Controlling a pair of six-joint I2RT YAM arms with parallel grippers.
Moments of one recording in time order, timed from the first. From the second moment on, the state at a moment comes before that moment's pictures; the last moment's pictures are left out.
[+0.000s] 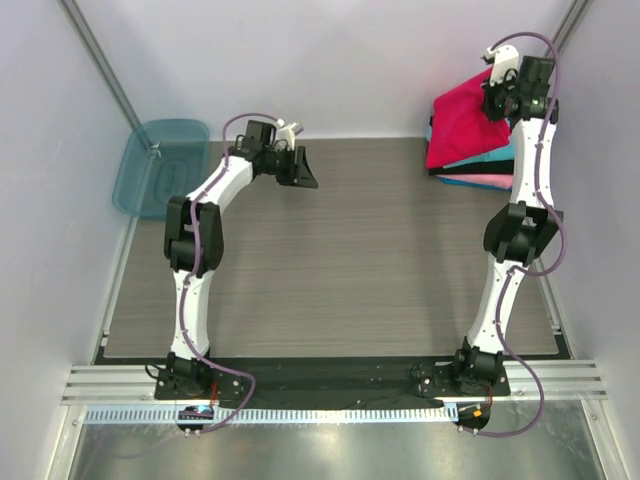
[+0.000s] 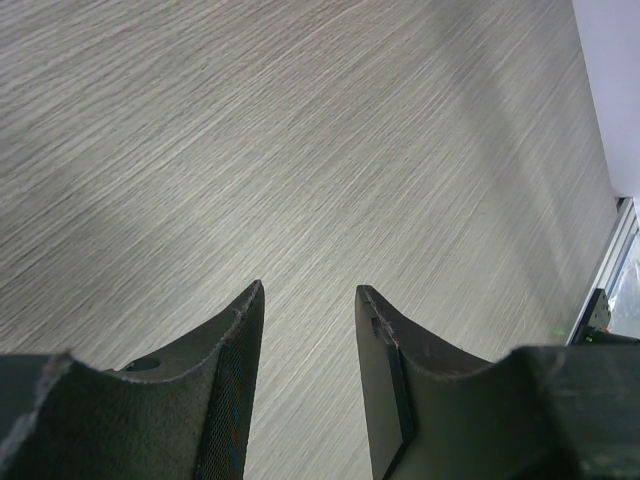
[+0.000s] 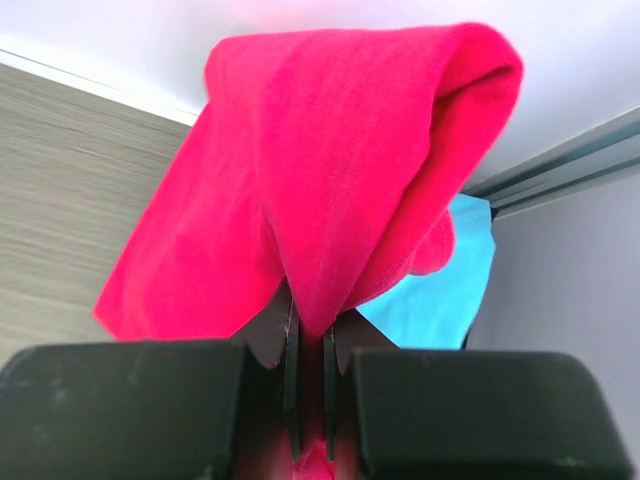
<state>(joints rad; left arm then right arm) -0.27 2.27 1.95 -0.46 0.75 -0.18 -0.20 2.31 2.60 -0.78 -0.27 -0.45</state>
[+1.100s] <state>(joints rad) -0.31 2.27 1.90 -0.50 0.71 -0.10 -0.30 2.50 2.58 -0.49 -0.08 -0.43</state>
